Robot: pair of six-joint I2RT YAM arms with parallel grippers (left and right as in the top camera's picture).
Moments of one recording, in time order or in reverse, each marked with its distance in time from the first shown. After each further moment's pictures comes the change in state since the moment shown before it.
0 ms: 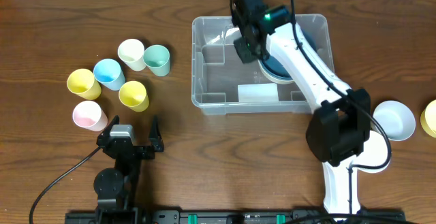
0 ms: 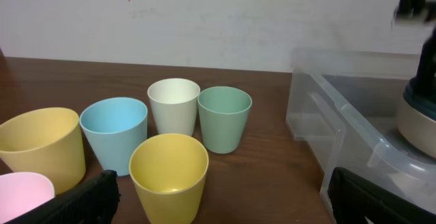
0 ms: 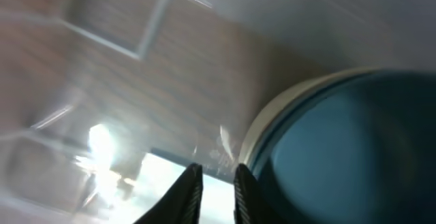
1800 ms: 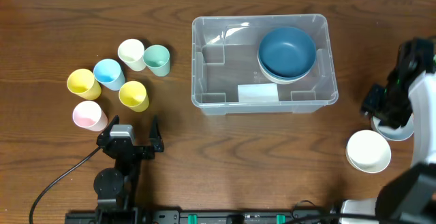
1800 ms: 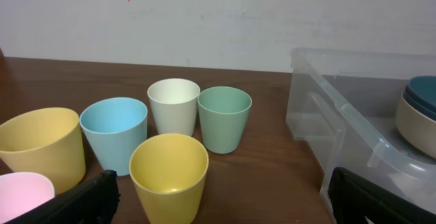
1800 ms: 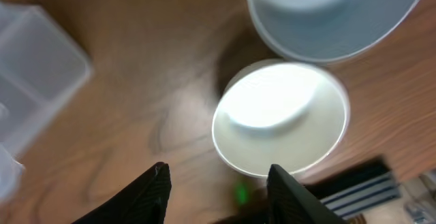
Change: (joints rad) left arm 0.000 0.000 0.000 0.000 0.000 0.000; right arm -0.784 -0.608 -0.745 -0.226 -0.071 0.294
